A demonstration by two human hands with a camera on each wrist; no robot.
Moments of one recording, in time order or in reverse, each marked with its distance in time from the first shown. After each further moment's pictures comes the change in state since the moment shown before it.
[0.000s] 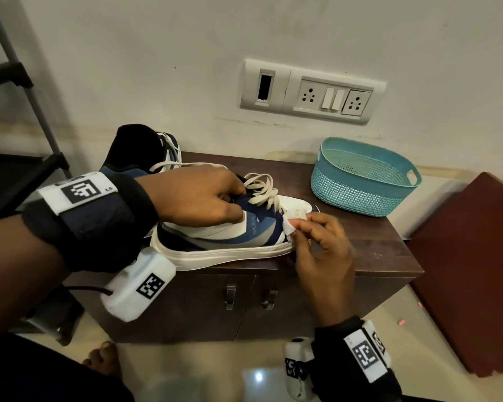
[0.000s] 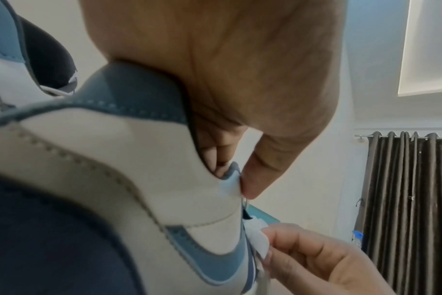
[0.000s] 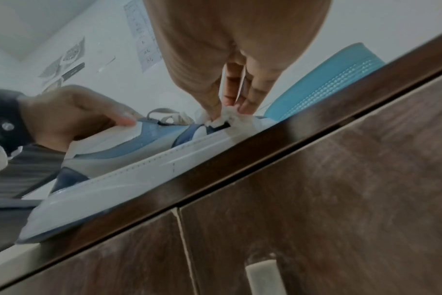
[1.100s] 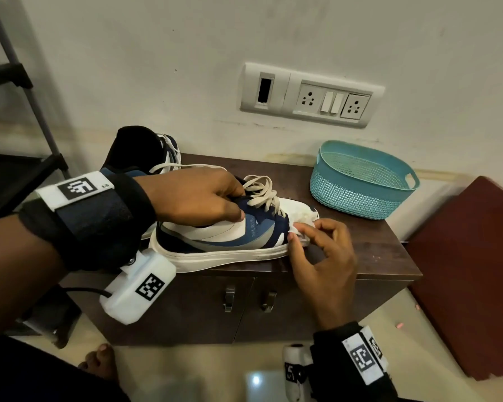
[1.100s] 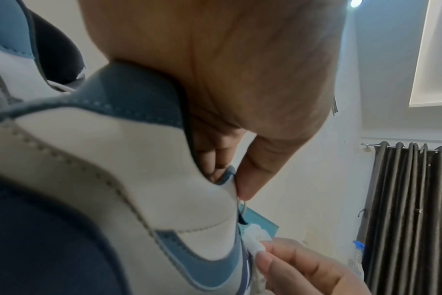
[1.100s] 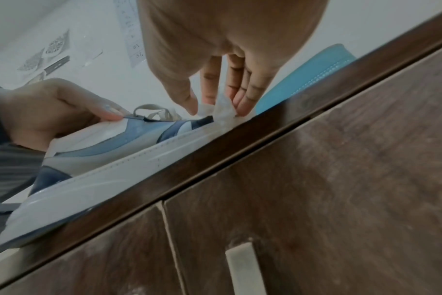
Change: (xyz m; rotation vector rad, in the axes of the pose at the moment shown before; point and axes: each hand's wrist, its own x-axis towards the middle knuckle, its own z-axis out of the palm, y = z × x) left_hand -0.001 0.004 -0.003 -0.076 -0.037 -0.050; right_hand -0.005 0.007 0.002 -0.040 0.047 -0.002
